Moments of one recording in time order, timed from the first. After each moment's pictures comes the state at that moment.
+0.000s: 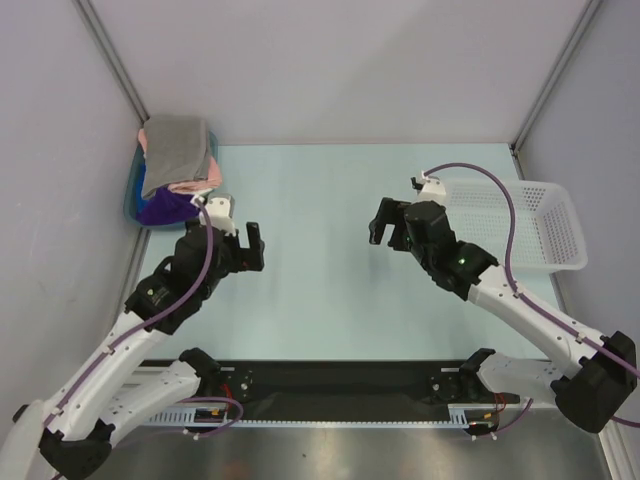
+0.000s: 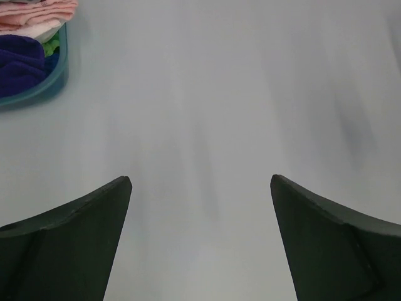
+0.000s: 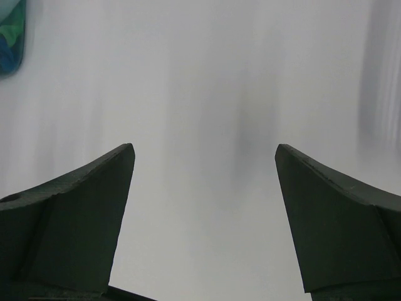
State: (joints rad) left arm -0.62 0.77 0.93 -0.63 -0.39 -0.28; right arm 0.69 1.12 0.96 -0.32 0.38 0.57
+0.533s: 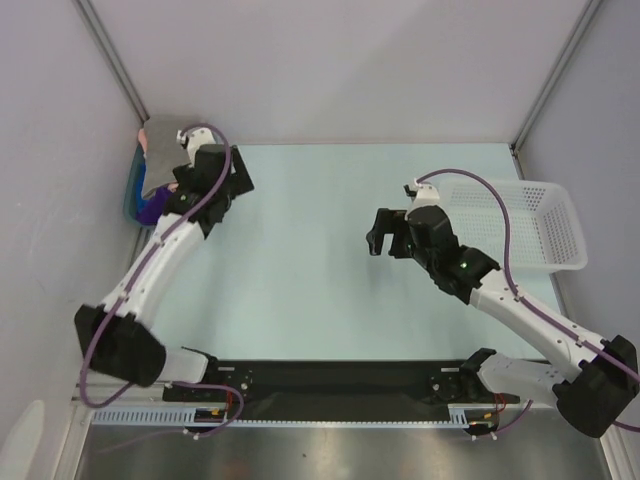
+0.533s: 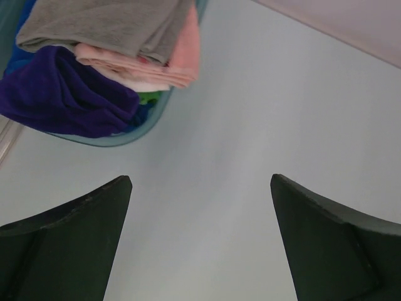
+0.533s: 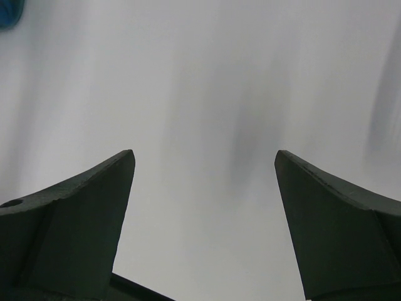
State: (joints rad) left arm -0.31 1.33 1.28 -0.52 -0.51 -0.43; right arm 0.67 1.10 0.91 -0.30 0.24 0.48
